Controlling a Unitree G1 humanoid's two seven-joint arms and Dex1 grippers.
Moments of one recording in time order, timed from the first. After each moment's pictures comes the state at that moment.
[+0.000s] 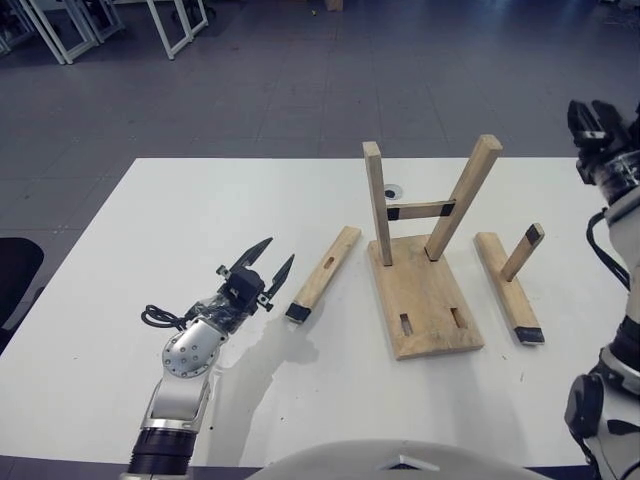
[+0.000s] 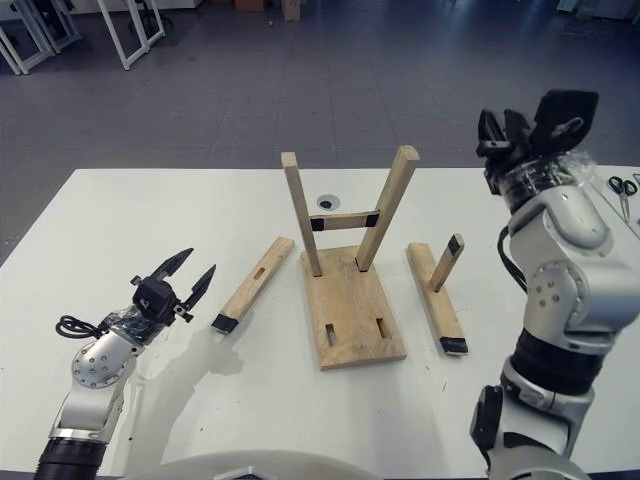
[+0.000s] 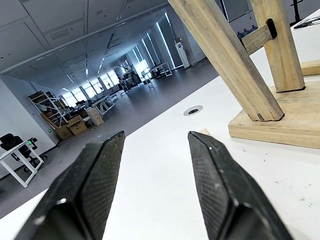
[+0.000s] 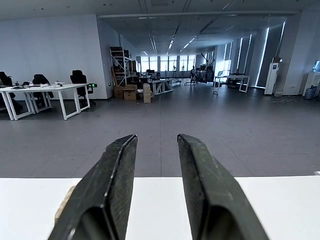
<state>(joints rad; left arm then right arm) 0.15 0.39 0.00 -0.07 -0.02 -0.37 -0.44 -0.50 -0.52 -0.35 -0.33 0.50 0.78 0.03</state>
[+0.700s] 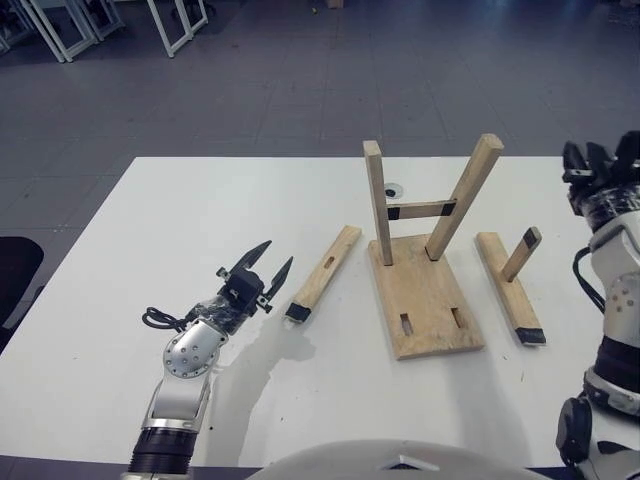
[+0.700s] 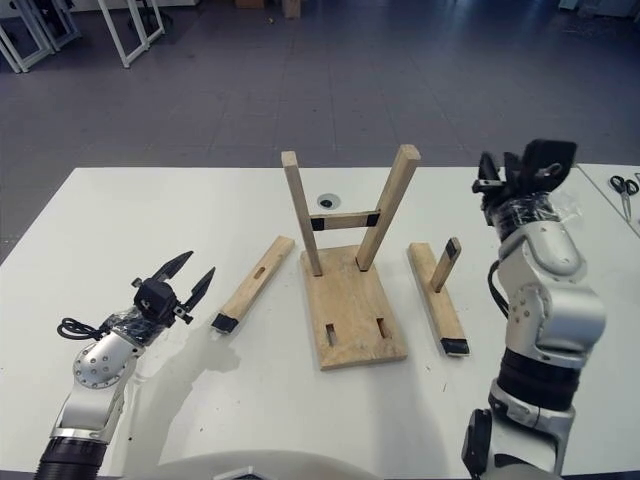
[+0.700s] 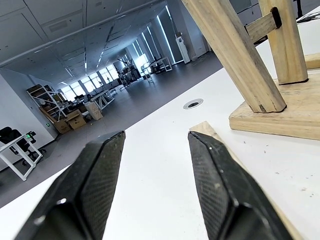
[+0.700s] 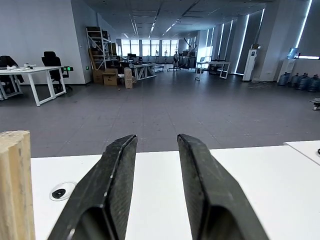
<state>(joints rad) 0.16 0.39 0.00 -0.05 -0.02 -0.38 -0.44 -0.30 -0.47 -0.40 -0.32 0.39 0.69 0.07</state>
